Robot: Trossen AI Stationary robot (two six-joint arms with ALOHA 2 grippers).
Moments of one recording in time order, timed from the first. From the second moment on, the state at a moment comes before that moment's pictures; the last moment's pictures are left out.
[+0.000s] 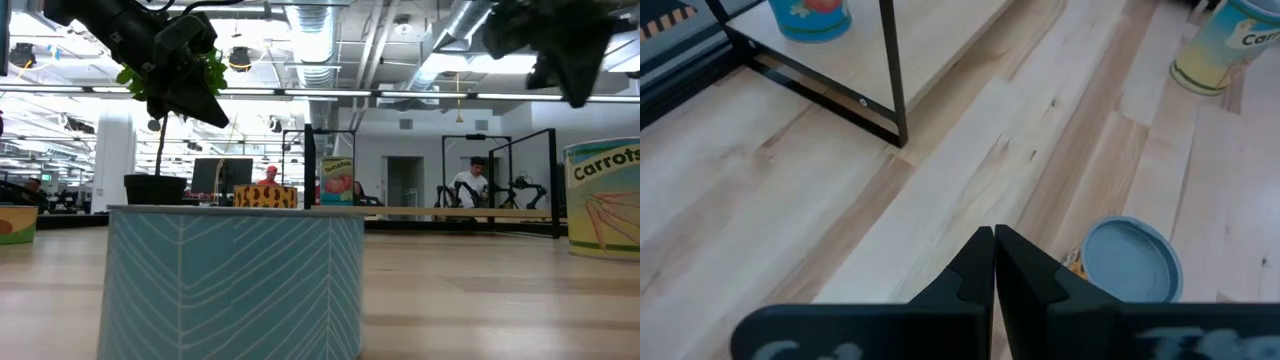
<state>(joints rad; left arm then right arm) -0.08 1.07 0.63 -0.27 -0.40 -0.48 0.02 1.22 1.09 -1.33 -0.22 0.40</state>
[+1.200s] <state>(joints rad) -0.08 1.07 0.63 -0.27 -0.37 -0.49 0.12 1.21 0.83 -1.03 -0.08 0.46</state>
